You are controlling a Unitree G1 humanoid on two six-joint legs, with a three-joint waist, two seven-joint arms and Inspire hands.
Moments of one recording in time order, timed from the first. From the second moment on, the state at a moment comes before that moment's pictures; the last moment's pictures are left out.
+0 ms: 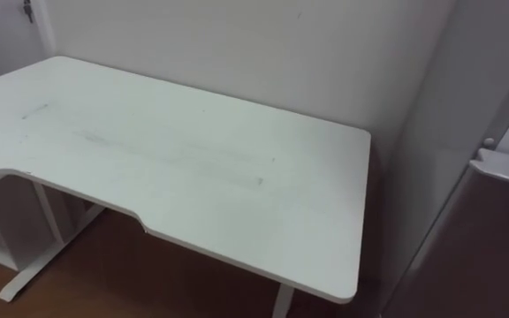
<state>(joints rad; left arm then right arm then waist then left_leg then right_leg) 0.29 0.34 0.08 0.88 0.21 0.08 0.11 -1.02 -0.83 0.06 0.92 0.79 -0.15 -0.47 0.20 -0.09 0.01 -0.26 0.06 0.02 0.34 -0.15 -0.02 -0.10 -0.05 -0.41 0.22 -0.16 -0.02</state>
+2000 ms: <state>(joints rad) 0.38 0.33 0.12 0.82 0.21 0.08 0.10 -0.68 -0.85 0.05 0.44 0.74 -0.03 -0.43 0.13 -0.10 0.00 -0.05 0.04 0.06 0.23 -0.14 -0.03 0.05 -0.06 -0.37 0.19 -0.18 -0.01</state>
